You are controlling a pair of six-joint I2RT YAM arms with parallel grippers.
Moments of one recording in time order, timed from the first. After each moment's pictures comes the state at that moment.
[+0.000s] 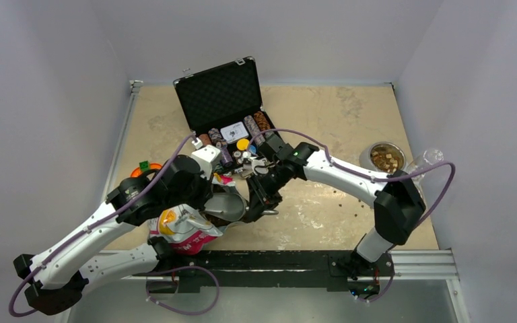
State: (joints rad) left arm -0.89 0.85 1.08 -1.01 -0.14 -0.34; right arm 0.86 1.64 1.26 -0.82 -0.80 0.58
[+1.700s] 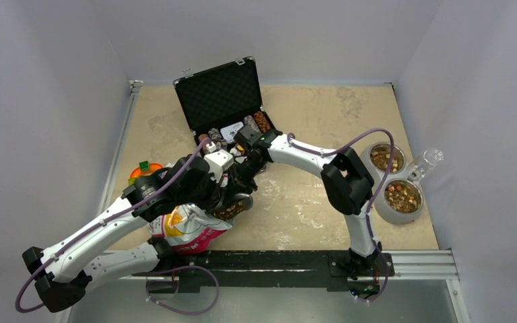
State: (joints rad) left arm -0.87 0.91 1.00 -0.92 -0.04 -0.24; right arm 0.84 2.09 1.69 -0.93 -0.88 0.91
